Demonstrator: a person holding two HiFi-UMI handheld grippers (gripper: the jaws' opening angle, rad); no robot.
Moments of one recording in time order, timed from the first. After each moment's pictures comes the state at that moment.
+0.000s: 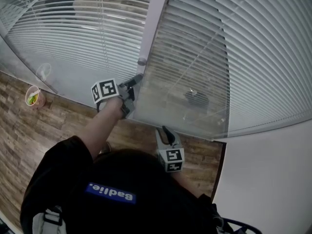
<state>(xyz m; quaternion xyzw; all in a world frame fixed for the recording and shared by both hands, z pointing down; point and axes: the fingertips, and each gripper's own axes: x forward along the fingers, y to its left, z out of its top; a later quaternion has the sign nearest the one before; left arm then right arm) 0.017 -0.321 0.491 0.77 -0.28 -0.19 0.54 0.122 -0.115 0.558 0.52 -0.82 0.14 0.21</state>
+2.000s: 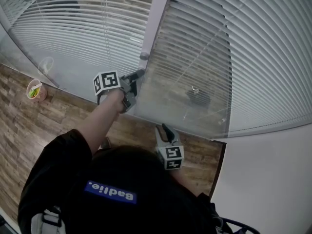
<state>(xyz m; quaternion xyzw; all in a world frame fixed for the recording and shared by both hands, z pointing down) 0.021 -0.323 0.494 0.76 -0.28 -0.18 0.56 0.120 -0.109 0.565 0.51 -0.82 0.15 0.21</state>
